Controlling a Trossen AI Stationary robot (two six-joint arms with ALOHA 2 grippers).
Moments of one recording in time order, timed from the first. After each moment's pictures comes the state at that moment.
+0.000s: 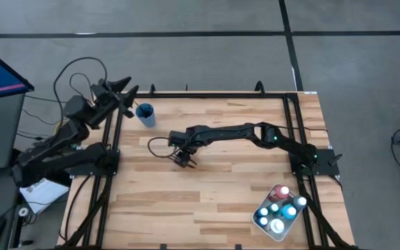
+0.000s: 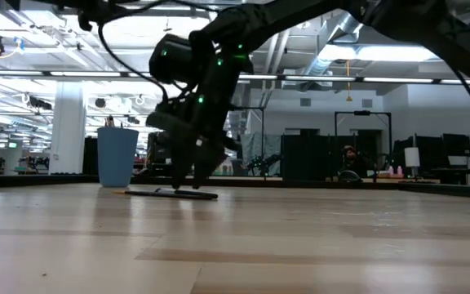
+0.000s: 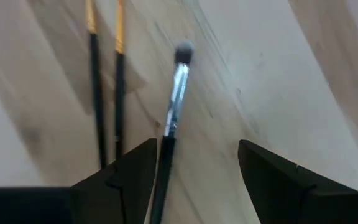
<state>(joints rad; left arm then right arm) 0.62 0.53 0.60 0.19 -0.12 -0.06 -0.05 2.46 2.09 -0.87 0.08 0.40</state>
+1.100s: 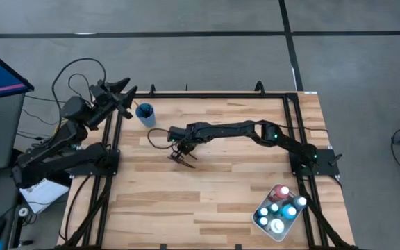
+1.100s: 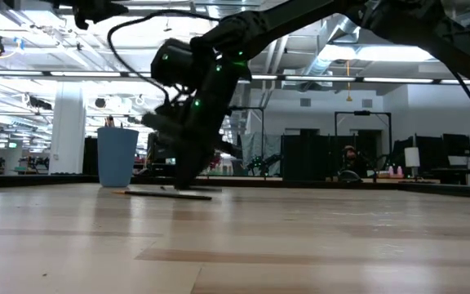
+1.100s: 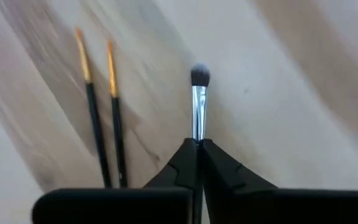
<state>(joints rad) 0.62 0.50 0.60 0.16 -0.13 -0.06 -0.09 2.46 2.08 -0.80 0.06 0.52</state>
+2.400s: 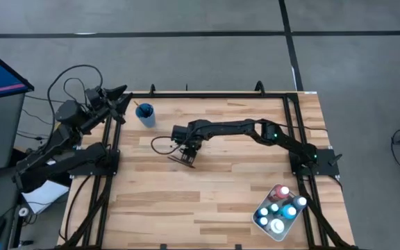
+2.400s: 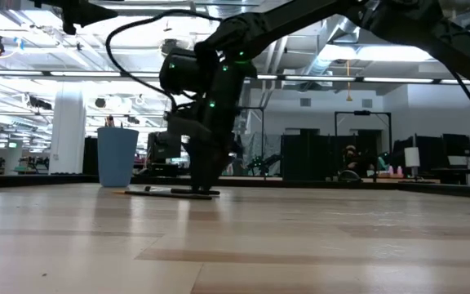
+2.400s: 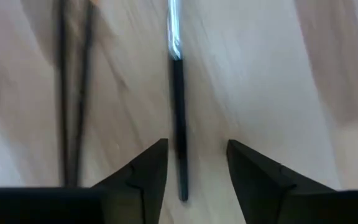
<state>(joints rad) 0.63 0.38 0.60 -0.04 -0.08 -0.20 -0.10 2.46 2.09 -0.95 -0.01 0.23</state>
